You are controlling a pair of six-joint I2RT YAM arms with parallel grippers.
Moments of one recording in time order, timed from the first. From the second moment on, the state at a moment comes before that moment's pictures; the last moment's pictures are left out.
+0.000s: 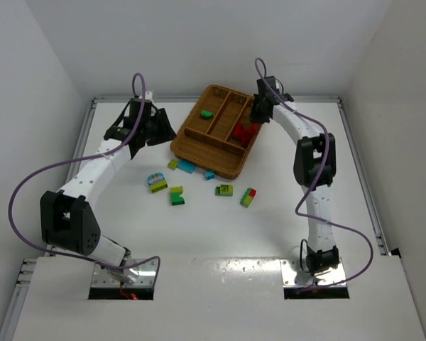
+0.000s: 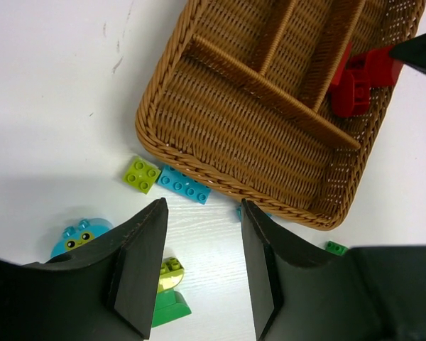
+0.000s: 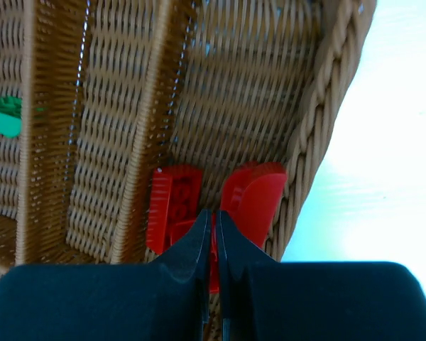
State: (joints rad) left arm -0.25 1.48 1.27 -0.43 0.04 -0.48; right arm 0.24 2.35 2.05 -0.56 0.05 0.46
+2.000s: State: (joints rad) left arm -0.23 1.48 1.27 -0.44 0.02 -0.47; right arm 0.21 2.36 2.04 -0.54 0.09 0.47
